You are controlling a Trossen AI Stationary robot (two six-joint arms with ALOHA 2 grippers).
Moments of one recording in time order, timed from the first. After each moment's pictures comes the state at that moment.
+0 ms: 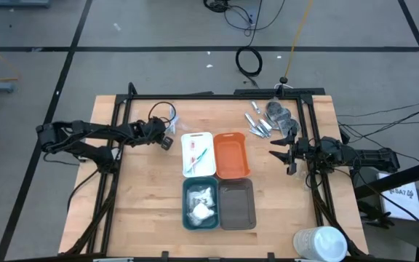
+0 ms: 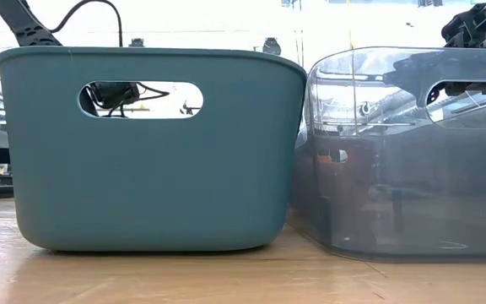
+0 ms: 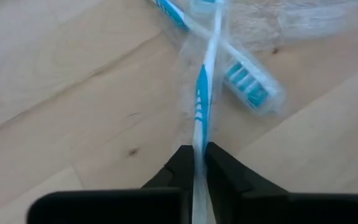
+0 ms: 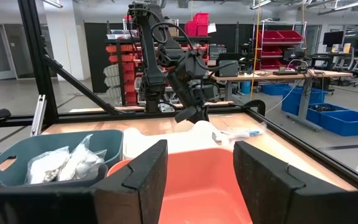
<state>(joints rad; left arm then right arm) 0.44 1.31 0.42 -0.13 -0.29 -0.46 -0.02 0.01 0.02 0.07 0.10 0.01</state>
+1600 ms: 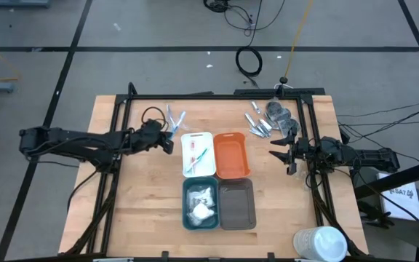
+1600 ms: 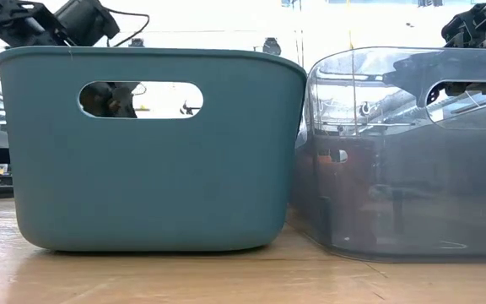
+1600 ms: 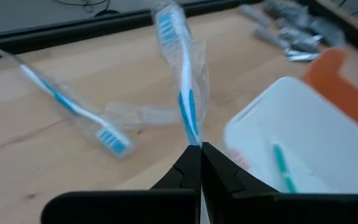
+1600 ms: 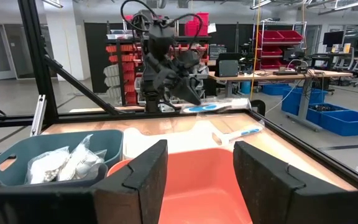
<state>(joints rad) 0.14 1.00 0.42 -0.05 -0.43 -0.65 -0.02 0.01 0.02 0.07 0.10 0.01</state>
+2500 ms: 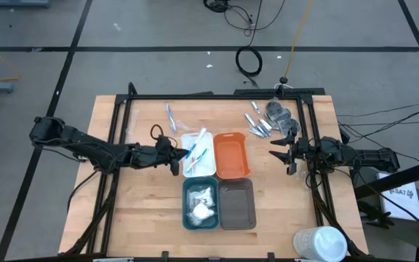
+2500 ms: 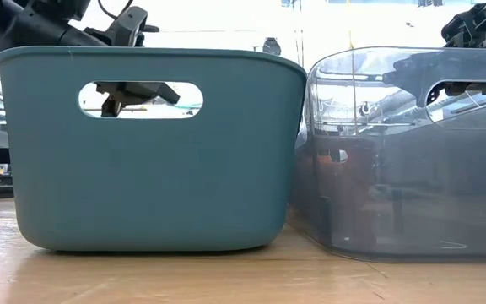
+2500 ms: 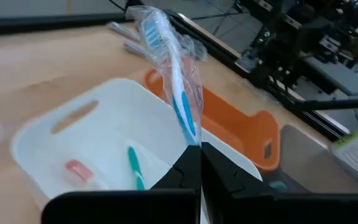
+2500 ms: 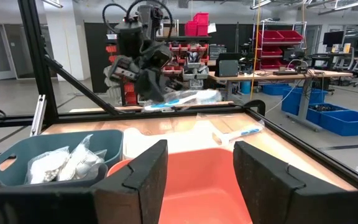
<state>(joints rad) -0.17 1.20 0.42 0.43 -0.46 -0.65 -0.02 0.01 0.02 0.07 0.10 0.01</state>
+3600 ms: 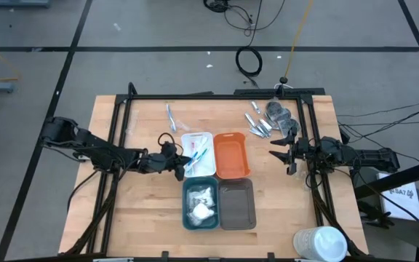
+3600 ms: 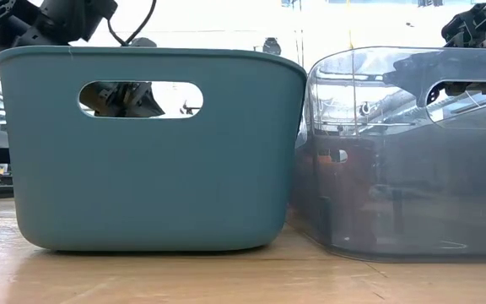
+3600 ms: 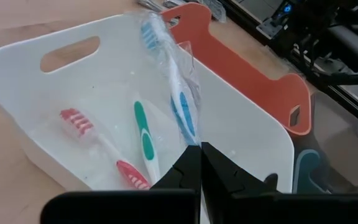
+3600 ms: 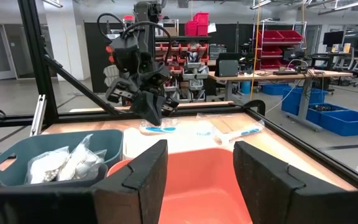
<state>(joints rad) -0.19 1.37 0.42 0.47 -0.45 -0.76 -0.02 0.01 0.02 0.07 0.10 0.01</state>
